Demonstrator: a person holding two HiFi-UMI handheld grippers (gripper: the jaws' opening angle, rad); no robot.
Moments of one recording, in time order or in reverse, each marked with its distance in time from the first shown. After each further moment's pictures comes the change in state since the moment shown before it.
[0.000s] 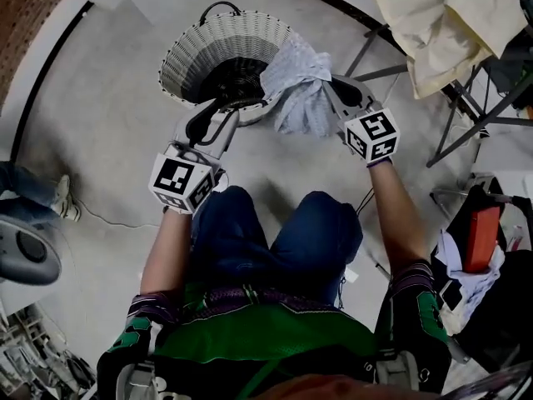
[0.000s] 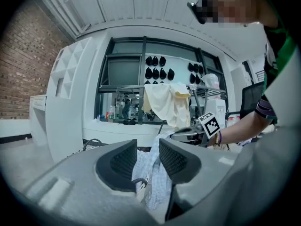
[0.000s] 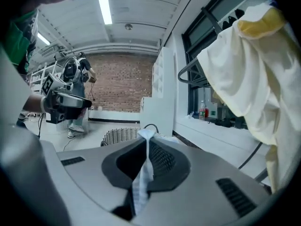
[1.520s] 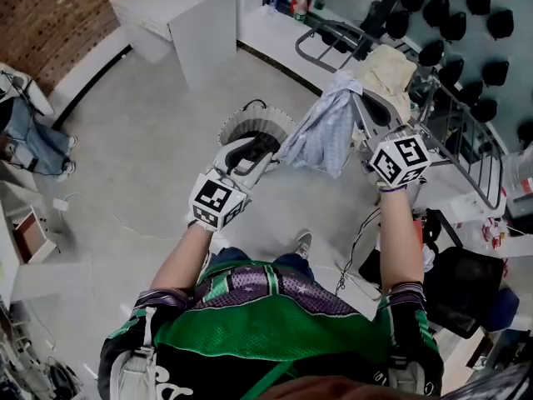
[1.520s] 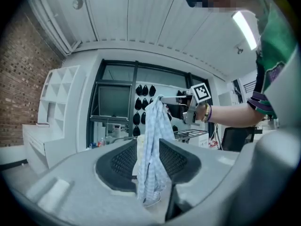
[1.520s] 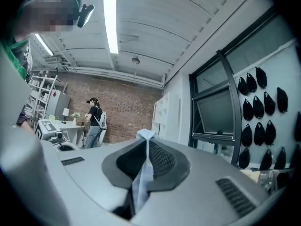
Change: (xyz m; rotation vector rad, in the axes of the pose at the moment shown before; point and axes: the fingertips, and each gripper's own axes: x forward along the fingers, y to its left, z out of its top) left arm -0.240 -0.039 0.457 0.014 -0.141 -0.131; right arm -0.187 0.127 0.652 -0.093 -0.231 -0.073
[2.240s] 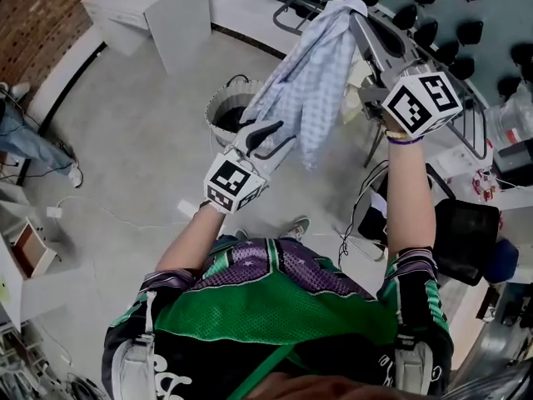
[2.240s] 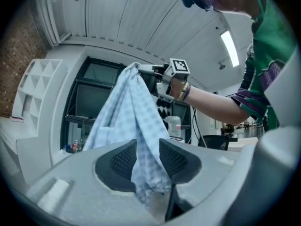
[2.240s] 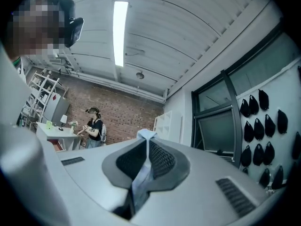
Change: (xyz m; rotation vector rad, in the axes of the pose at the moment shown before) left arm -0.029 -0.091 0.025 -0.016 -0.061 -0.248; right arm -0.019 0.068 0.162 -0.040 -0.151 -0.028
